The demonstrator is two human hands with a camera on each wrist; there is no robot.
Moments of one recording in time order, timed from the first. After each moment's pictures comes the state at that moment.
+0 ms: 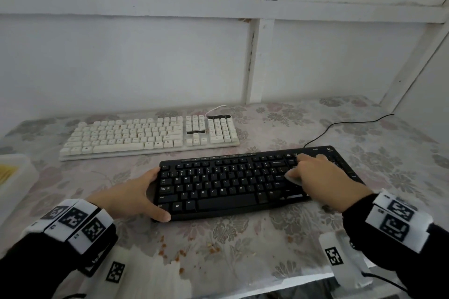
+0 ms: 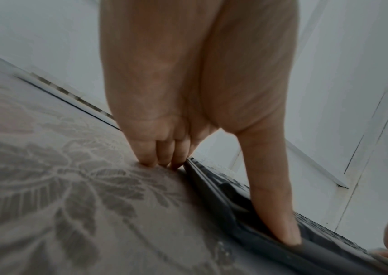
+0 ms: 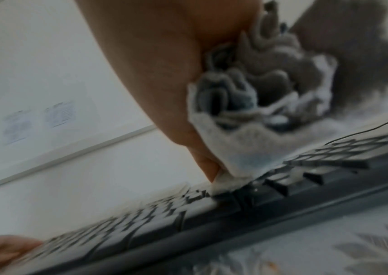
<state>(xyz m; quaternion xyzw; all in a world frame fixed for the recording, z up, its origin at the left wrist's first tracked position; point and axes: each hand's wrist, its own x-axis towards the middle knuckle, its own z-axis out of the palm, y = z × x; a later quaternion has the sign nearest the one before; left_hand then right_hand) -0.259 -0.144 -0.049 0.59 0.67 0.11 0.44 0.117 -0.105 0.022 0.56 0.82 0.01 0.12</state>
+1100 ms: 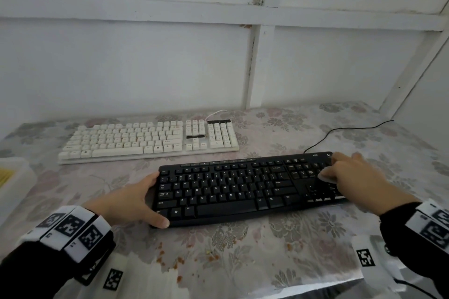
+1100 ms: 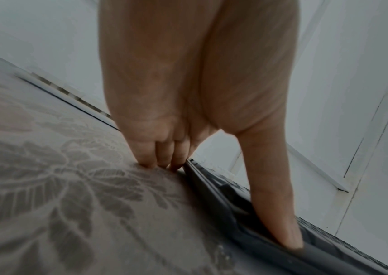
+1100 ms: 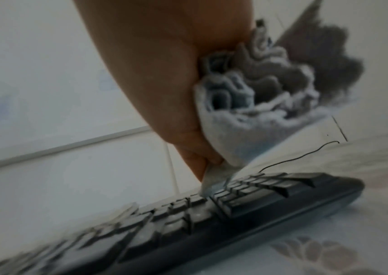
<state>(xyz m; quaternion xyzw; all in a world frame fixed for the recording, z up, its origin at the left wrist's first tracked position) -0.251 -0.150 -0.038 0.58 0.66 0.13 0.46 0.190 -0.077 0.005 0.62 0.78 0.09 0.10</state>
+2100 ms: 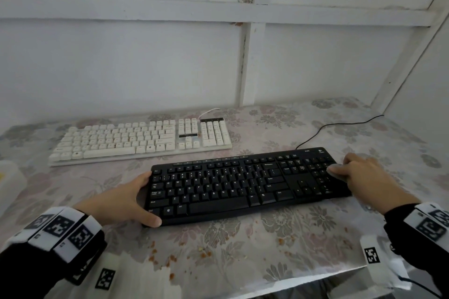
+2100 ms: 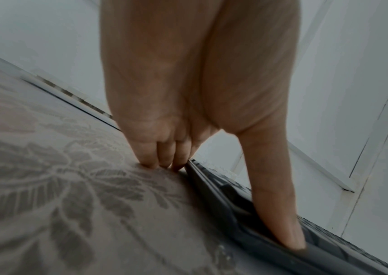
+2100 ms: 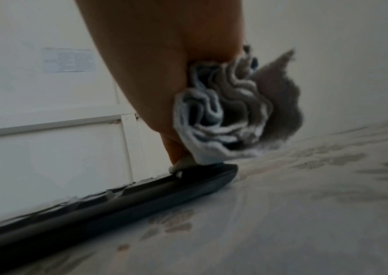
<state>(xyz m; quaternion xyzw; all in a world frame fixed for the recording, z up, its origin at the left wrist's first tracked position) -0.245 -0.154 -0.029 0.58 0.66 0.13 0.47 0.241 -0.067 -0.021 0.68 0.73 0.04 0.04</state>
